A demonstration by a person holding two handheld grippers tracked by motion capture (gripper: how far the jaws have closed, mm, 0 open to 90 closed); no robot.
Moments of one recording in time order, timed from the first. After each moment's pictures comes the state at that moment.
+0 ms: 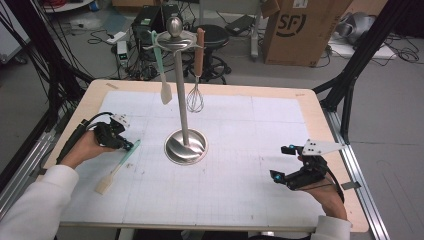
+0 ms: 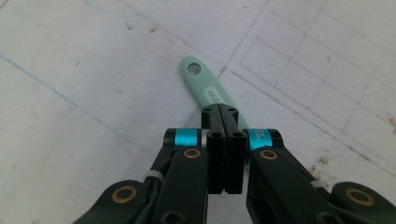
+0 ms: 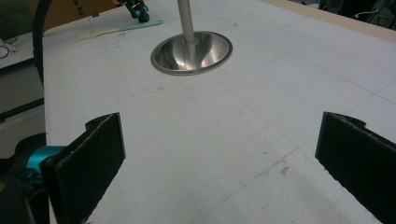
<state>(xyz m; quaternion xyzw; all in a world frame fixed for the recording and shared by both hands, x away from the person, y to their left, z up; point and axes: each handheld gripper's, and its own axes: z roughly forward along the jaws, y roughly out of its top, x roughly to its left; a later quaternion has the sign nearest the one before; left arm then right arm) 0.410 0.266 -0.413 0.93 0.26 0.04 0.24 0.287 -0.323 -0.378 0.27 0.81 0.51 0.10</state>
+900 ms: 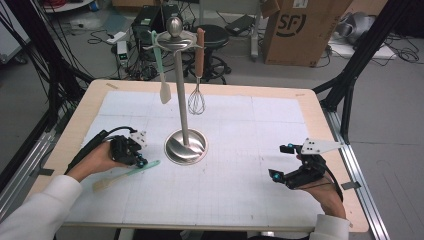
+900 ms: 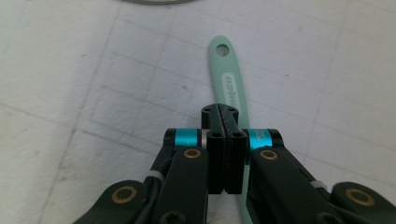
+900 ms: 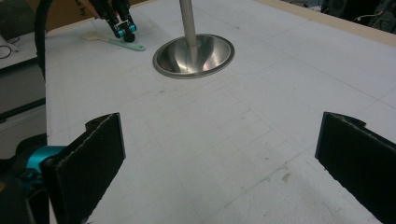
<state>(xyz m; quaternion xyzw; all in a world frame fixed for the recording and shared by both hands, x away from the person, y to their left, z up) 0.365 0.209 -0.412 0.97 0.14 0.01 0.21 0.289 -0.319 -0.376 0.26 0.81 0.52 0.10</state>
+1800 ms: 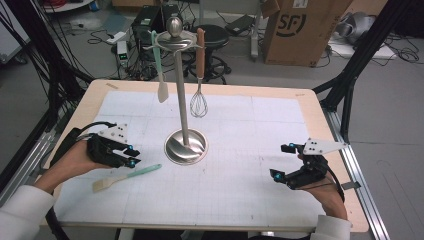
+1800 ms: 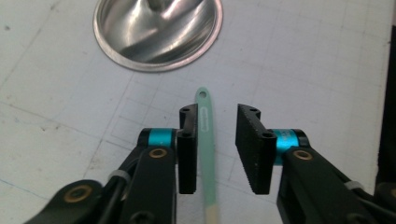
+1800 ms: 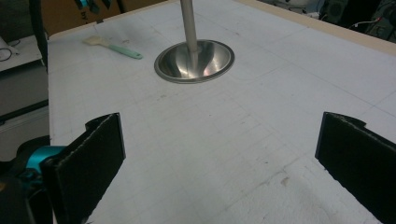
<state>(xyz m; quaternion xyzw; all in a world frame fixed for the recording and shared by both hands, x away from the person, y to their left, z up) 0.320 0.233 -0.341 0.93 0.14 0.06 0.32 0.286 -0.321 -0.372 0.26 0.81 0.52 0.10</state>
